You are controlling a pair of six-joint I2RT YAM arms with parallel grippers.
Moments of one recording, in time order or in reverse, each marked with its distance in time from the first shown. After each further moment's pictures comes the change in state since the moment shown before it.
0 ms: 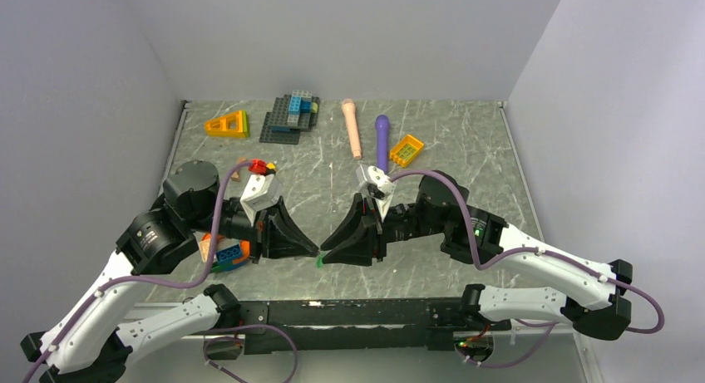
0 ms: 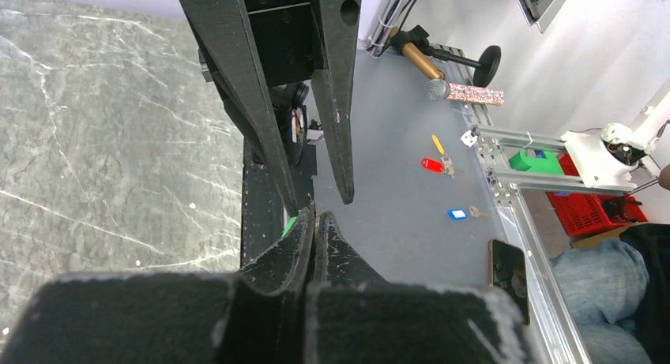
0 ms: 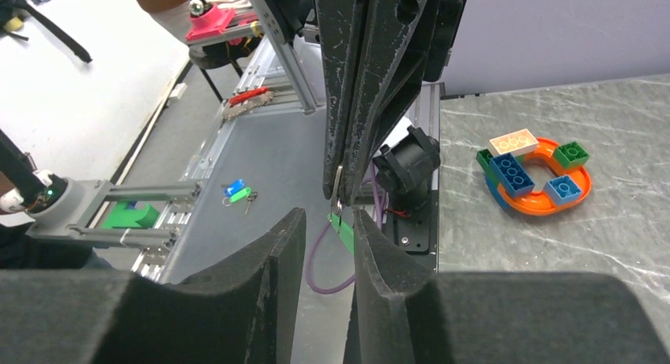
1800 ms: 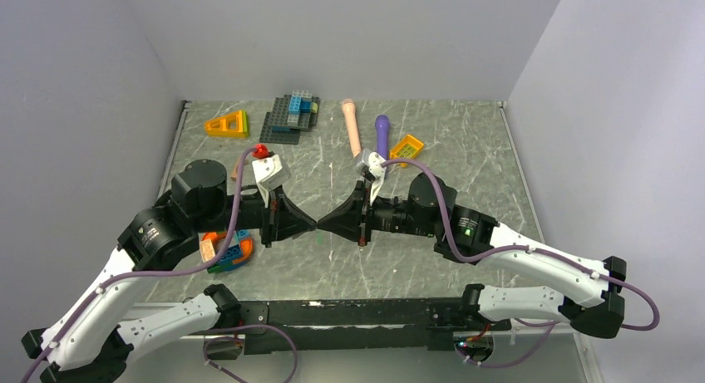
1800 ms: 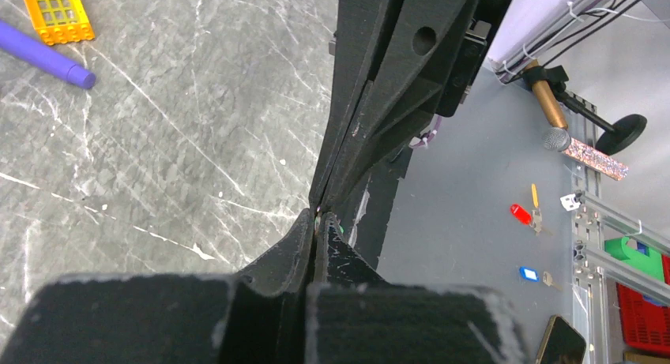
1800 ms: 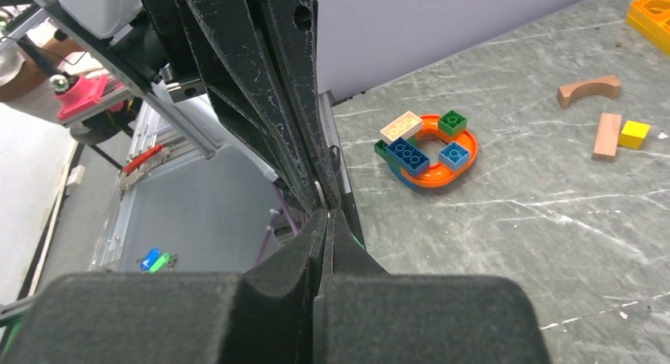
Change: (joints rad) left arm 0.000 0.024 0.019 -0.105 -0.393 -0.048; right arm -0.003 0.023 -0.035 0.005 0.335 0.049
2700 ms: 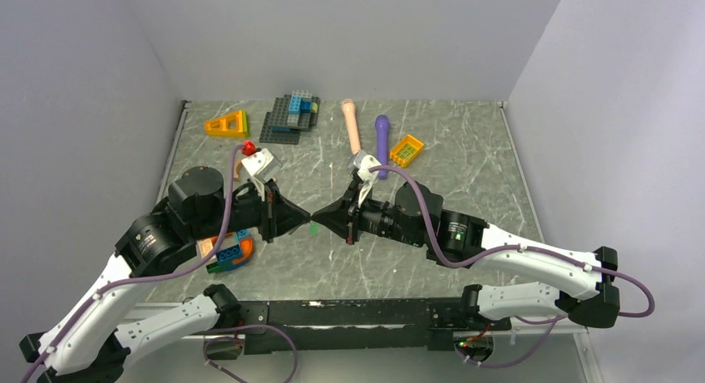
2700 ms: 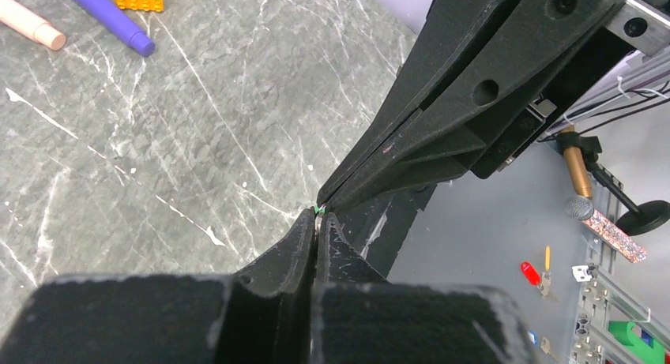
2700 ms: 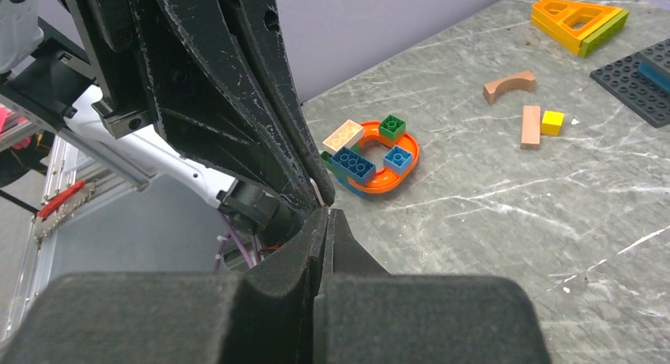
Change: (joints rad) left arm -0.011 -0.043 -0.041 0.011 -0.214 -0.144; right arm 0.101 0.048 0.025 -0.012 0.300 -0.045
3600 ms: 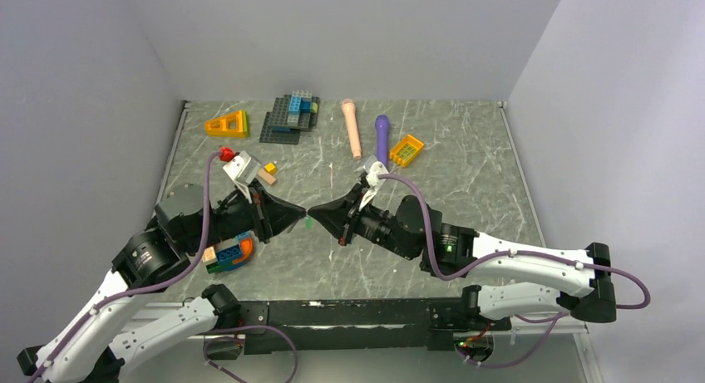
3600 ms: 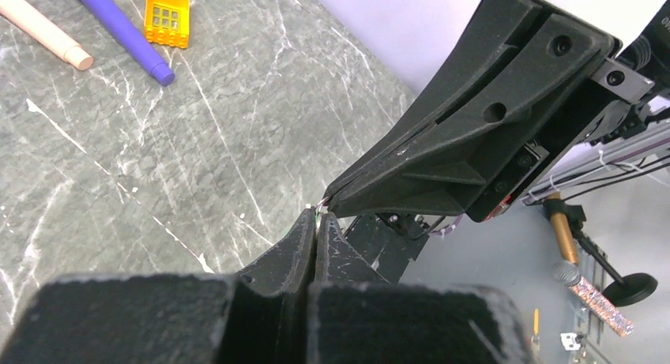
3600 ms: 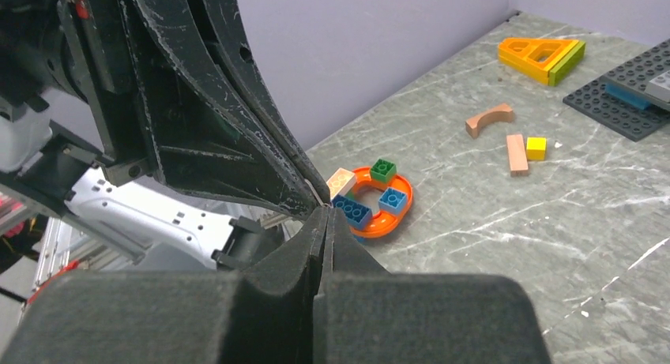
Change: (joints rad) left arm 0.000 -0.113 -0.121 0.136 -0.103 -0.106; right arm 0.067 -0.005 -0.097 0.208 0.190 0.049
